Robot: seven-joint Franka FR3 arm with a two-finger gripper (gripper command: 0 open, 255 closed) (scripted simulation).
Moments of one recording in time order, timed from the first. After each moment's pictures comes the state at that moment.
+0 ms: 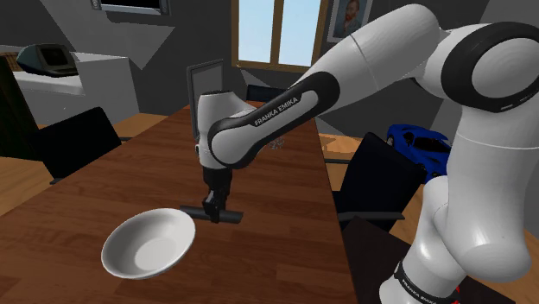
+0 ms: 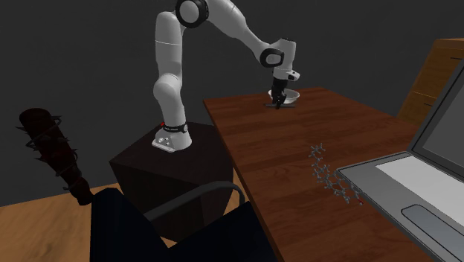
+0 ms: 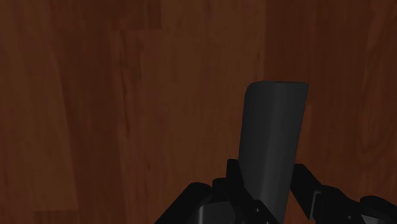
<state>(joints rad) 0.42 0.17 0.06 -2.07 0.09 2.23 -0.12</state>
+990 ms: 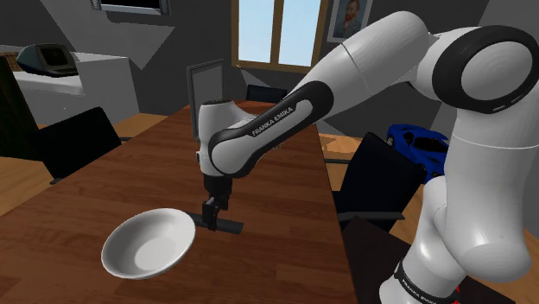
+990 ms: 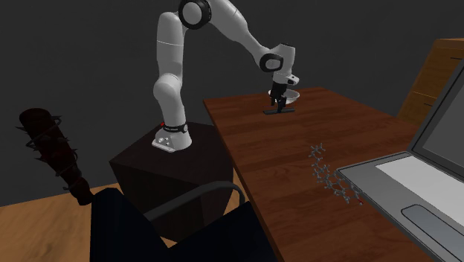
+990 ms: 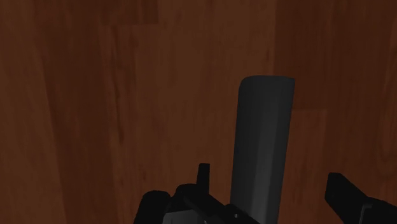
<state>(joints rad) 0.42 0.20 0.06 -2.09 0.09 2.28 -0.12</state>
